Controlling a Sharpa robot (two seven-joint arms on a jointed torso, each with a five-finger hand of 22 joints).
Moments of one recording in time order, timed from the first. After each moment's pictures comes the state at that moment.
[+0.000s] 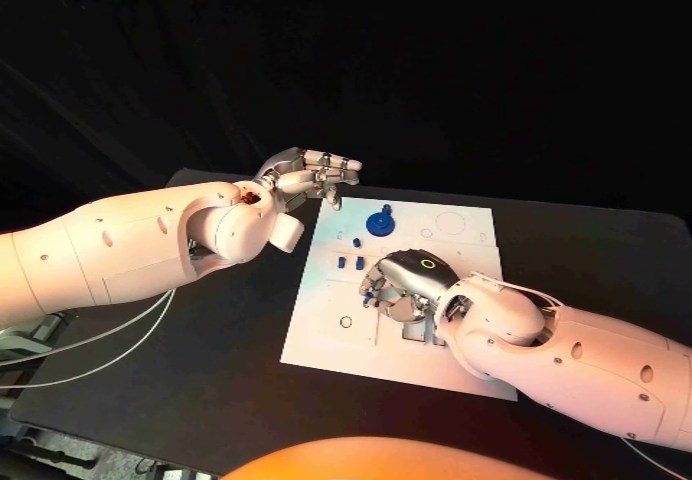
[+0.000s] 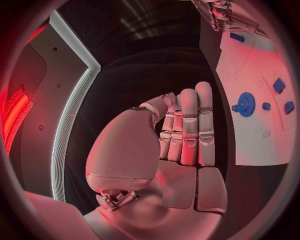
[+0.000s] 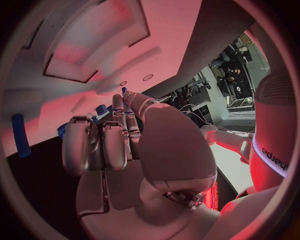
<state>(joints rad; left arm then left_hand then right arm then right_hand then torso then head) 1.19 -0.95 0.03 1.55 -0.10 -0.22 0.26 1.38 -0.11 0.46 -0.02 0.17 1.06 0.16 0.13 0.14 1.15 0.08 0.29 0.23 1.26 0.00 0.88 0.51 0.17 1.18 0.08 0.79 0.62 1.09 -0.56 -0.12 1.57 -1.69 -0.35 -0.13 1.44 -0.11 0.46 0.03 0.24 1.15 0.12 0.13 0.15 1.21 0.06 0.13 0.24 1.47 -0.03 1.37 1.31 0.08 1.46 0.08 1.29 1.31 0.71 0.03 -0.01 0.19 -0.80</state>
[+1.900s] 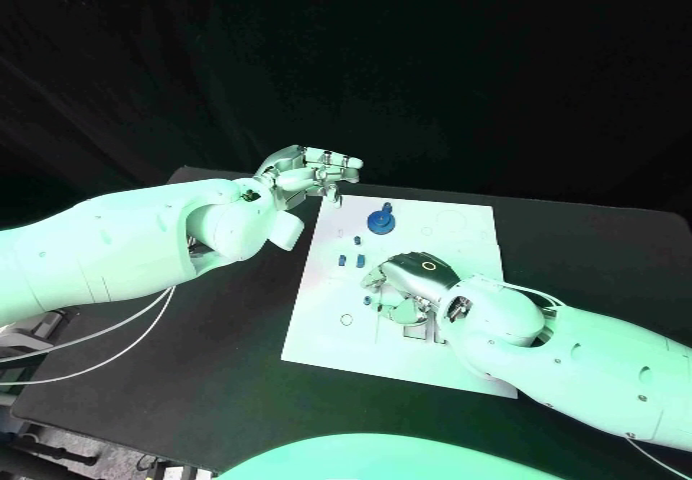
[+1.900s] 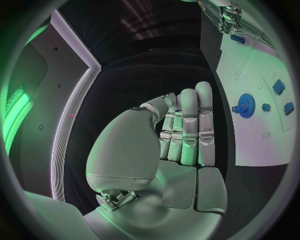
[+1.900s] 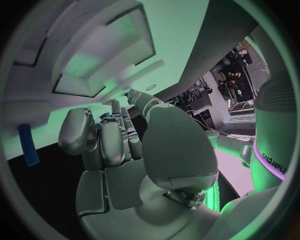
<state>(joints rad) 1.19 -0.95 0.03 1.56 -0.10 -0.21 0.26 1.38 -0.11 0.46 -0.02 0.17 1.06 0.16 0.13 0.14 1.14 0.08 0.30 0.23 1.26 0.00 0.88 0.51 0.17 1.18 0.08 0.79 0.61 1.09 -0.56 -0.12 1.55 -1.71 -0.32 -0.15 1.34 -0.17 0.41 0.04 0.23 0.95 0.15 0.06 0.11 1.03 0.10 0.08 0.21 1.46 0.01 1.27 1.28 0.09 1.42 0.11 1.10 1.25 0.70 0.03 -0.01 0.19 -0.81</state>
